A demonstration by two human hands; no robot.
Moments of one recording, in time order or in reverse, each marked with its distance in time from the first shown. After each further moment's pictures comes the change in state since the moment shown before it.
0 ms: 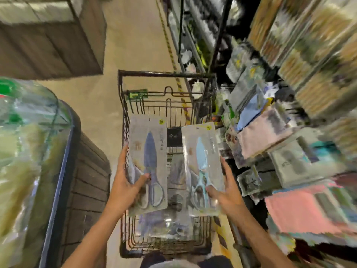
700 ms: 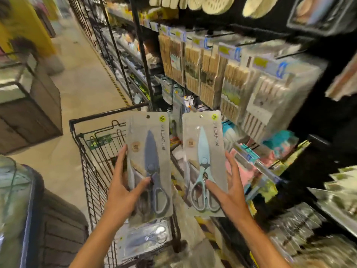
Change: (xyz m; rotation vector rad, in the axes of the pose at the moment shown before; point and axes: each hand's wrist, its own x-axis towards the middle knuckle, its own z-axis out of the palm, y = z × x) left_hand -0.149 0.154 0.095 -0.081 -0.223 0.351; right_hand -0.218 -0.041 -0.116 0.155 0.480 -0.329
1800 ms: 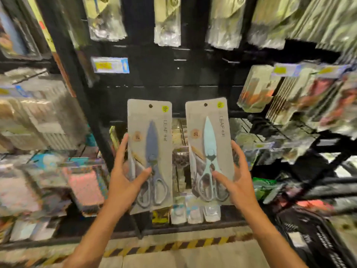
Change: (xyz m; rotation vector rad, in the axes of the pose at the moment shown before) left_hand -0.175 0.157 0.226 -0.405 -1.016 0.377; right_hand -0.395 -0.126 -0.182 -0.275 1.084 -0.123
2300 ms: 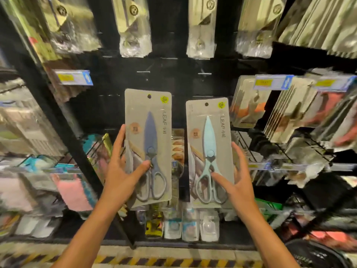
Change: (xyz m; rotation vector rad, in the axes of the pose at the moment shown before) left_hand 0.050 0.045 0.139 0.028 0.079 0.059; right_hand 0.093 0.027 -0.116 0.045 -0.071 -0.067
